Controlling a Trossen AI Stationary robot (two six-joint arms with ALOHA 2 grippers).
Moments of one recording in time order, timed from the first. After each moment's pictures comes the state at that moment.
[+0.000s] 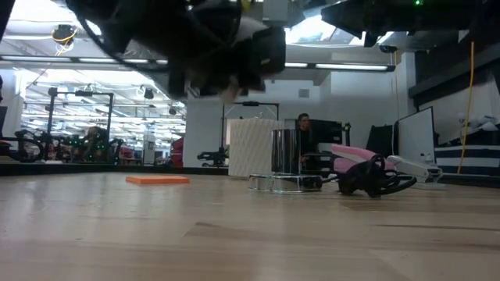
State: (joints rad) left arm -0.33 1.92 0.99 0.52 -1.30 -0.49; right arm 0.06 1.03 0.42 0.78 0.33 -0.17
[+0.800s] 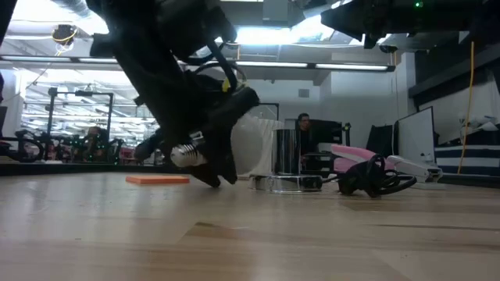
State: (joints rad) left arm -0.27 1.88 0.99 -0.18 -0.49 -1.14; right arm 0.06 1.03 0.42 0.76 0.33 -0.17
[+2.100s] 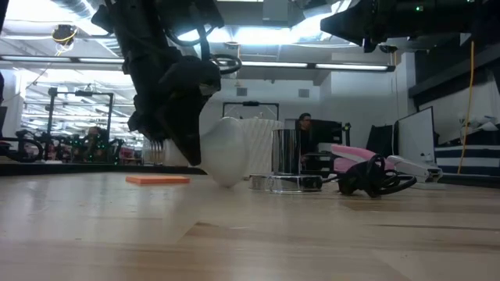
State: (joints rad) left arm -0.19 1.71 0.99 -0.43 -0.21 -0.83; right arm 0.06 1.03 0.42 0.70 0.33 -0.16
